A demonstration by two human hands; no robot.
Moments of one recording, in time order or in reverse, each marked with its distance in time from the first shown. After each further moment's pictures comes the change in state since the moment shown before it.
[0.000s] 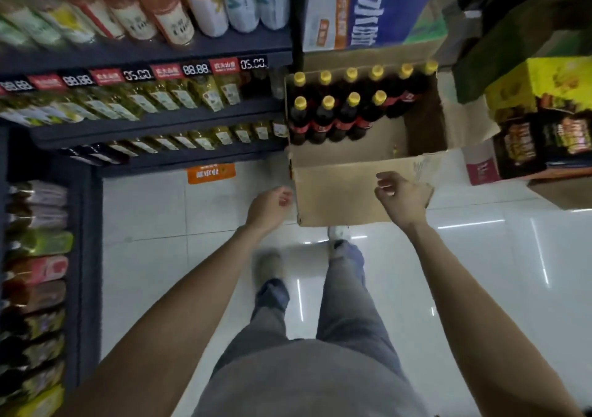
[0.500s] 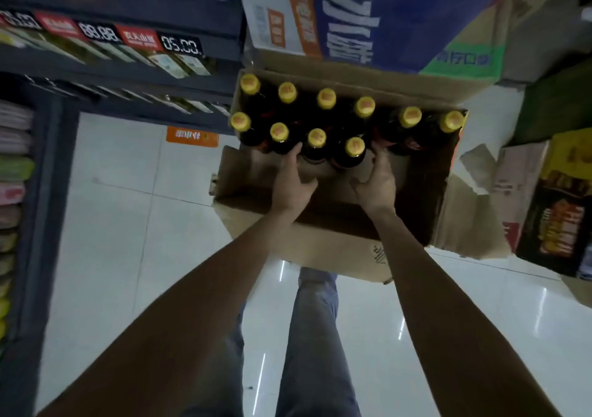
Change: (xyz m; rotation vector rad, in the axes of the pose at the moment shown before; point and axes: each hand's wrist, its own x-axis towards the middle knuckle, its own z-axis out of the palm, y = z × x) left_hand 0.211 0.137 0.124 -0.425 0.356 -0.179; right_hand 0.275 0.061 0.009 0.055 -0.170 -0.164
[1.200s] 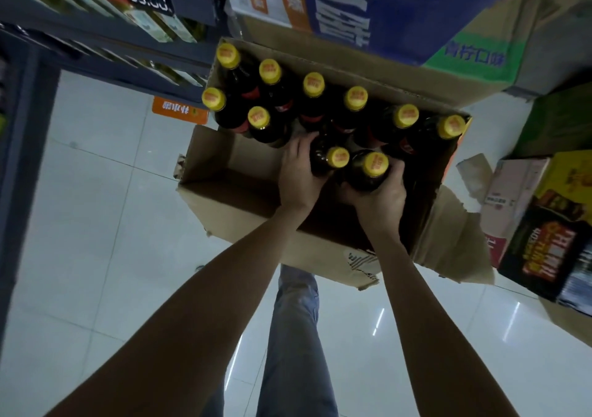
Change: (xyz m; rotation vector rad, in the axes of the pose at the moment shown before) left_hand 0.022 -0.001 0.072 0.189 0.282 0.222; right_hand -0.008 0.025 -0.025 0.156 0.122 -0.035
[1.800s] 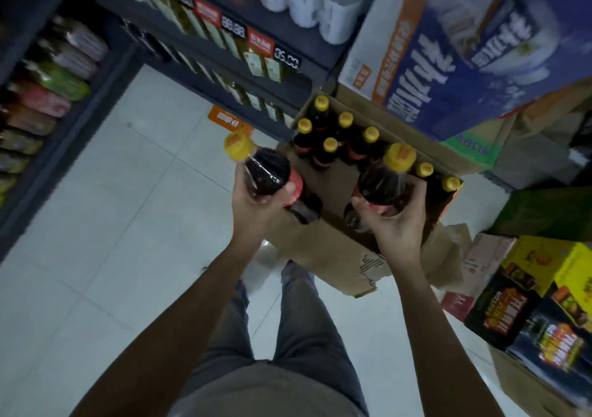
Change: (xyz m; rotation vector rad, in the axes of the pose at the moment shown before) left_hand -0.111 0.049 -0.237 -0.834 0.332 -0.263; right_hand -0.098 -0.149 -0.058 0.136 -0.195 -0.289
